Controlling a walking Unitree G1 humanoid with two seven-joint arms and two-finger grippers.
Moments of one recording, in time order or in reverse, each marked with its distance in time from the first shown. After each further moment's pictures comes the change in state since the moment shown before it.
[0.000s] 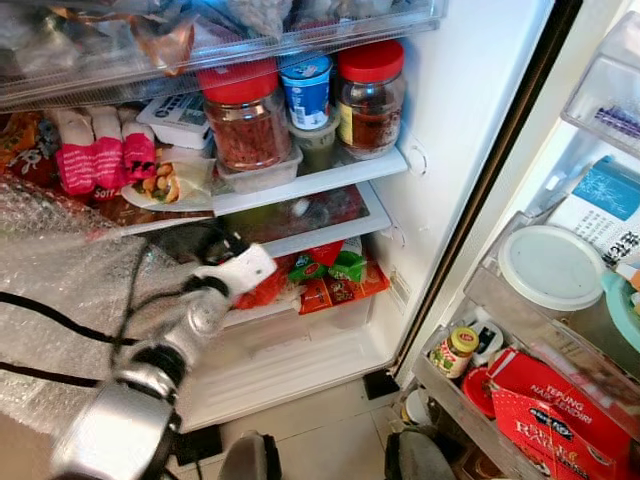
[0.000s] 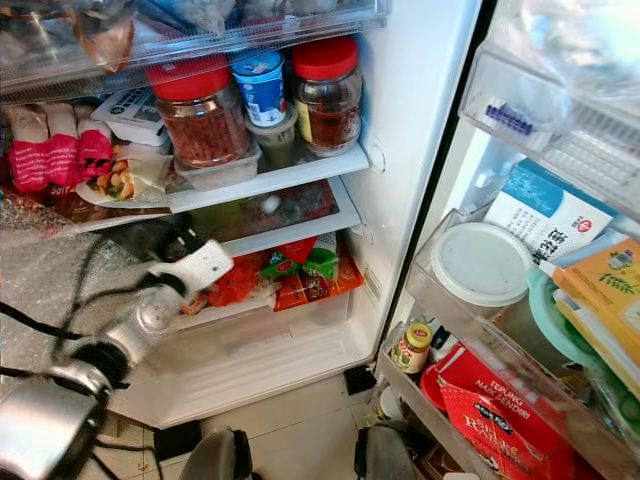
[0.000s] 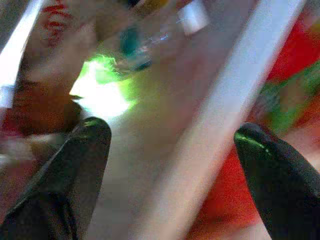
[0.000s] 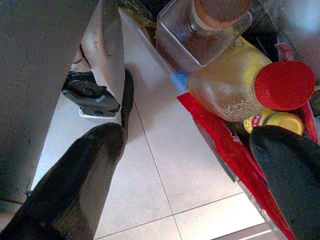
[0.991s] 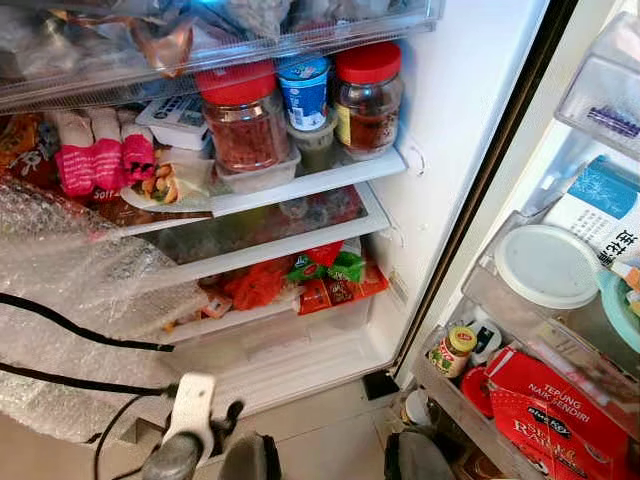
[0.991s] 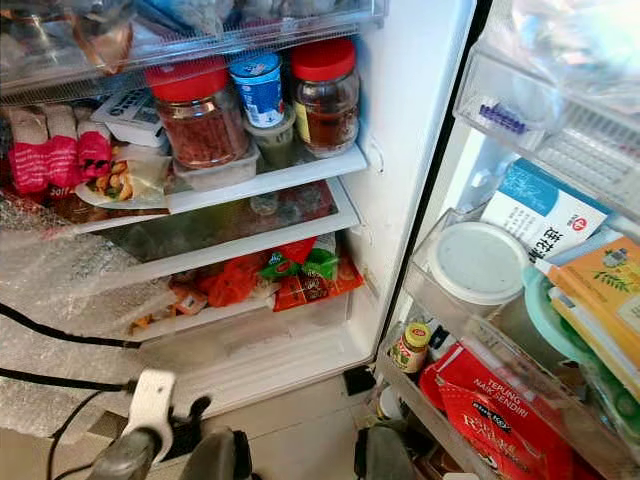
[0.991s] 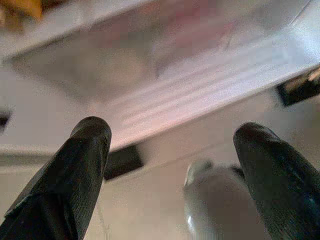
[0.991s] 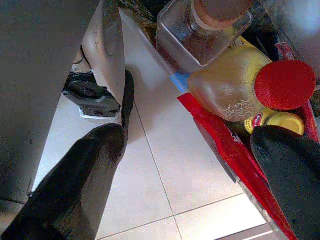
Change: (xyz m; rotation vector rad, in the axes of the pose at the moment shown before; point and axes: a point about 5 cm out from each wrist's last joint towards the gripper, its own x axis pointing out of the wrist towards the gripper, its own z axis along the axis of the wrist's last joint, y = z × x) left arm -0.139 -0.092 -0.129 -0.690 0.635 -0.003; right arm 0.000 0.000 0.000 -0.006 0.000 0.002
